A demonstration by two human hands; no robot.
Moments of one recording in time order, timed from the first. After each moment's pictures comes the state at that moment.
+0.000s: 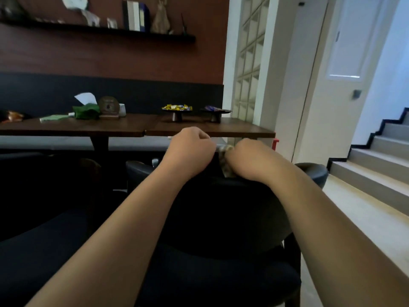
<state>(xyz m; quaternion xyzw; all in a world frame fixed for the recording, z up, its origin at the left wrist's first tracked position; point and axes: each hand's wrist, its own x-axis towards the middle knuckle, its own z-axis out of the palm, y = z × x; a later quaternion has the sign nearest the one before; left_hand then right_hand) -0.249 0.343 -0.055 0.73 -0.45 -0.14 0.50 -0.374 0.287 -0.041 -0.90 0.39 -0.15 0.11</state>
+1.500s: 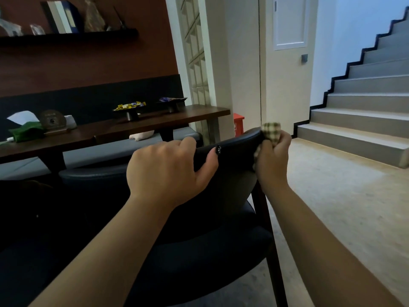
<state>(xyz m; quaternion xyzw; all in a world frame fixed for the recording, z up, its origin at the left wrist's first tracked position) -0.336 0.353 -0.110 0.59 -0.62 0.45 0.25 -0.478 0.203 -0.164 -0.49 0.33 -0.70 0.40</state>
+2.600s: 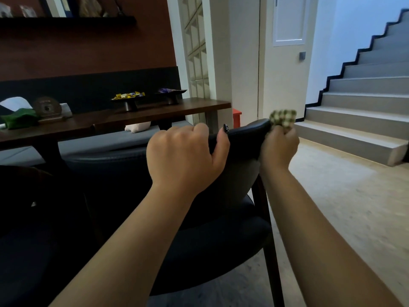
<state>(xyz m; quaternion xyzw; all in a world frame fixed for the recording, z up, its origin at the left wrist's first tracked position) -0.341 0.345 -0.120 0.57 -0.58 0.47 0.34 -0.463 0.222 -0.139 -0.34 0.42 -0.75 0.38</state>
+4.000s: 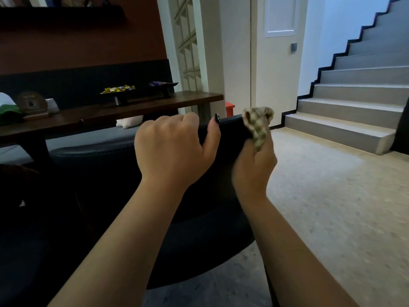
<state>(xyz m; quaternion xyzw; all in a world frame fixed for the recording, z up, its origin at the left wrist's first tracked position) -0.338 0.346 -0.122 0.57 -0.59 0.47 0.33 -0.437 0.271 -0.189 -0.50 0.34 -0.76 0.24</state>
